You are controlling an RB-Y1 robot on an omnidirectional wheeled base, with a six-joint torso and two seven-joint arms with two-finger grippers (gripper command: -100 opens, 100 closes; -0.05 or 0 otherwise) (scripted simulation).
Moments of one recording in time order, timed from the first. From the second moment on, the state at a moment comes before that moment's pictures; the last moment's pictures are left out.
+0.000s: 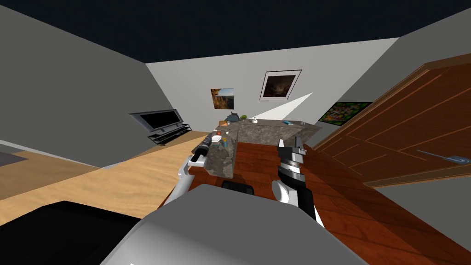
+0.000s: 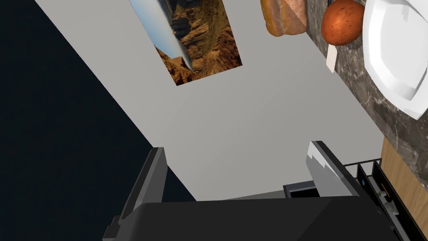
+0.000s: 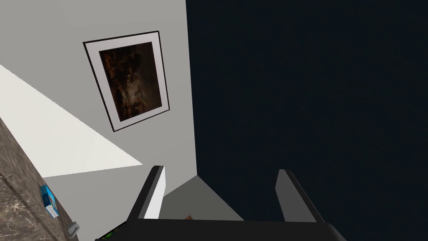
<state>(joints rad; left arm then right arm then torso) 0.19 0.25 0.16 -1.99 -0.05 0.19 0.03 0.49 0.04 0.07 -2.32 -0.07 -0.41 -0.05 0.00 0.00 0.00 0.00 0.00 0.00</state>
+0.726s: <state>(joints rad) 0.11 0.29 0.20 -1.91 -0.06 0.42 0.00 0.49 0.04 0.07 -2.32 -0.07 -0.41 -0.05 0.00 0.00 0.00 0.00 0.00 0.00</state>
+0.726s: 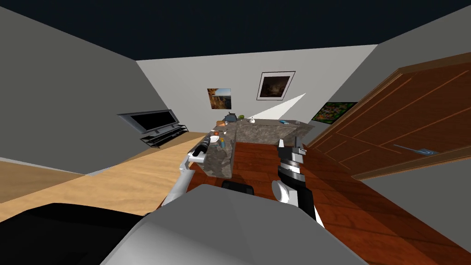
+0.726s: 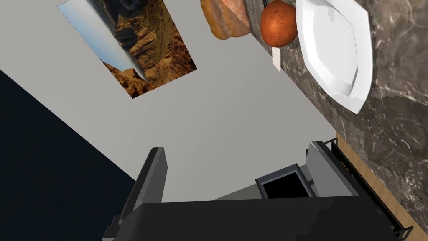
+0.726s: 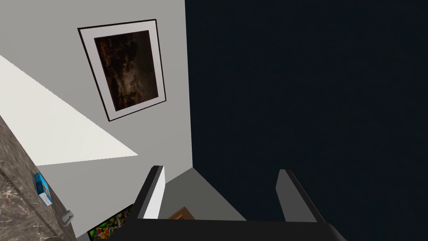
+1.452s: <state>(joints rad) 0.03 0.32 0.23 -1.83 -0.06 0.63 -0.02 0.49 0.04 0.07 -2.32 -0.07 -0.41 -0.05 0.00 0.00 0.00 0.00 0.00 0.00</state>
